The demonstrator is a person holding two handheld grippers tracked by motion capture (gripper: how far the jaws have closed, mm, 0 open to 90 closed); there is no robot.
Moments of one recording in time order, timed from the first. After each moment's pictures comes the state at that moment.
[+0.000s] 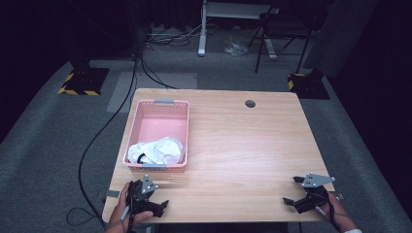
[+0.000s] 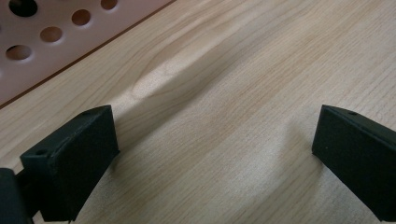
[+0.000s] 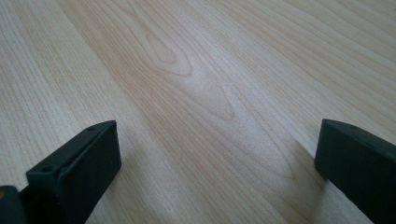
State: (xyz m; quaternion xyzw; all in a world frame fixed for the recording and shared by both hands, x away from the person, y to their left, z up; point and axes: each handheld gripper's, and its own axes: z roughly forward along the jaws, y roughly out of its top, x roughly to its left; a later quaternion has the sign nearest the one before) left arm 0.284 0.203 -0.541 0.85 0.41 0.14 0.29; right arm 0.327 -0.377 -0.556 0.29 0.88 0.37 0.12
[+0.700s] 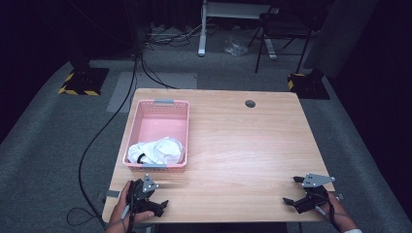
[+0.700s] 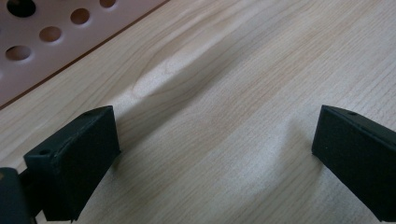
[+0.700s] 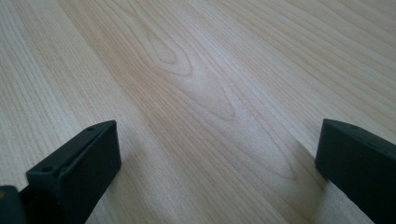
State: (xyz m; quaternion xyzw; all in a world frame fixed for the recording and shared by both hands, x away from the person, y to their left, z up) left arm 0.287 0.202 -0.537 0.86 0.41 0.13 0.27; right arm 0.327 -0.377 -0.556 0.29 0.88 0.37 0.11
